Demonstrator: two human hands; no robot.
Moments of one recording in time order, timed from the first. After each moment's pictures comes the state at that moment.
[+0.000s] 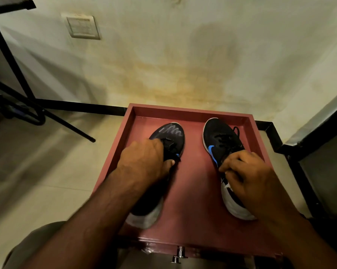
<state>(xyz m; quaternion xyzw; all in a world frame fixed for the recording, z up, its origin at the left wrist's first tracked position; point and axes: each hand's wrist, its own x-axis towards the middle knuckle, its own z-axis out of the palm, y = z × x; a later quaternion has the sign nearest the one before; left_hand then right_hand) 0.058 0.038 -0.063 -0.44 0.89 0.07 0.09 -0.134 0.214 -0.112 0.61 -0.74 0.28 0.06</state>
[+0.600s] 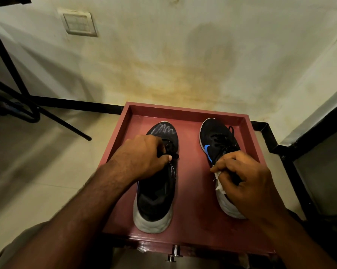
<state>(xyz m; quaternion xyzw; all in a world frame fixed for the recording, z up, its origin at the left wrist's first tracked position) 0.061 0.028 -0.060 -0.40 0.90 0.19 0.03 -0.125 0.218 -0.105 0.61 -0.70 0.39 0.02</state>
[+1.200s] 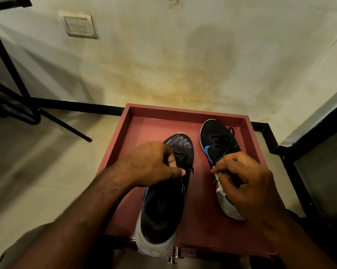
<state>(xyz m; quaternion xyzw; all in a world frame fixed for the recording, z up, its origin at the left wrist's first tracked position) 0.061 0.041 -0.048 -0.33 0.88 0.35 0.05 -0.122 0.217 -0.101 0.61 -0.69 0.40 0.03</state>
